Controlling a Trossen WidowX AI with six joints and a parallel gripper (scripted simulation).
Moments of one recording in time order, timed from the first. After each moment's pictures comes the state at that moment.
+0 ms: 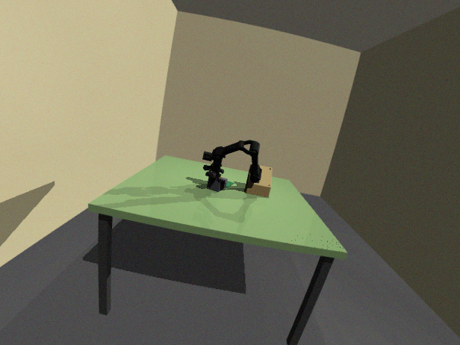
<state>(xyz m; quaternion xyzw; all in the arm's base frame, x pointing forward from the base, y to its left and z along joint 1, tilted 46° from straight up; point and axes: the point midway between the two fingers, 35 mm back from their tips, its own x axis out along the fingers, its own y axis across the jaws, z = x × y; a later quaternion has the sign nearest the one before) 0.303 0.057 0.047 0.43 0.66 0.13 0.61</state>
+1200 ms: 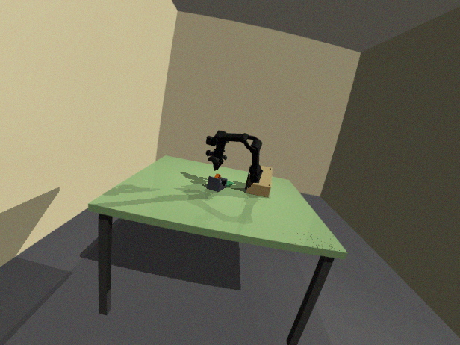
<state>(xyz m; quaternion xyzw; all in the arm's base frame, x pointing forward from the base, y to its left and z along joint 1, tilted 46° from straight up) 0.293 -0.018 0.117 0.43 0.66 0.12 0.61</state>
